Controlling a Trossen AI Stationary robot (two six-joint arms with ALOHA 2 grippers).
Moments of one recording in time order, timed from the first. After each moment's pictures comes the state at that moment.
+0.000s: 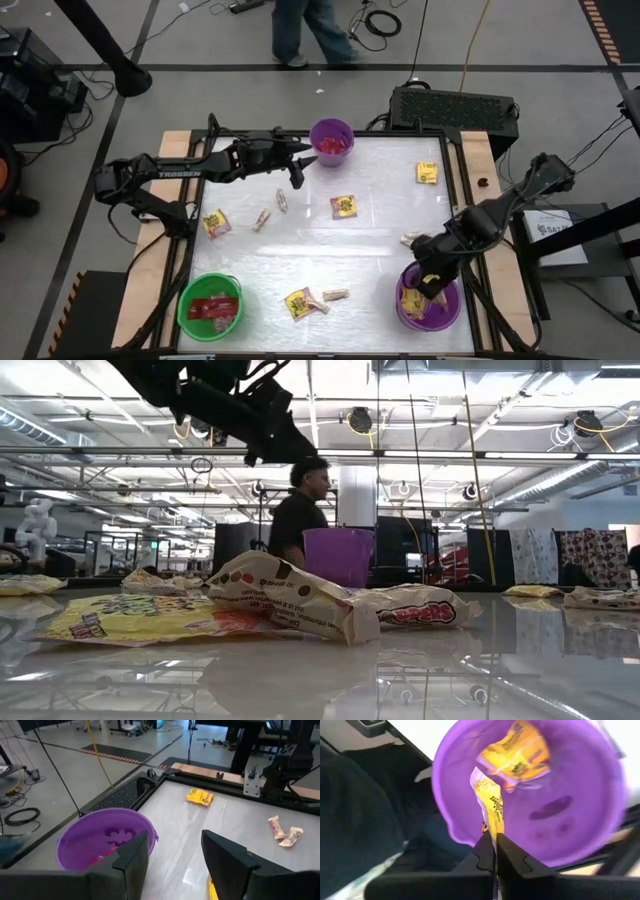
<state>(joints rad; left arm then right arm) 0.35 1.40 0.88 0.24 -0.03 -0.02 0.56 1.23 1.16 -1.07 -0.41 1.55</state>
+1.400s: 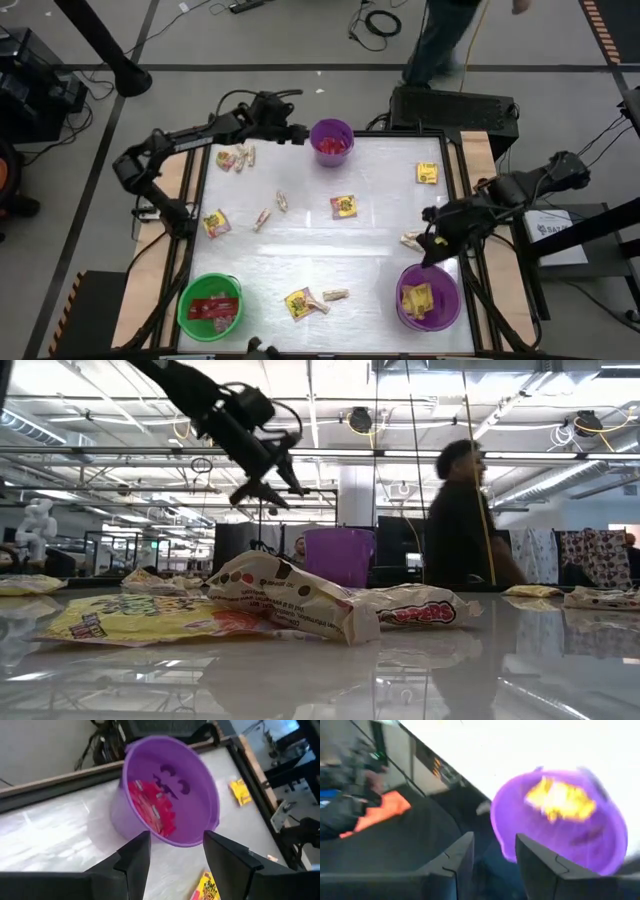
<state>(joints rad) 0.66 1.61 1.20 -0.28 0.22 -0.62 0.41 0.97 1.12 -0.99 -0.29 1.63</state>
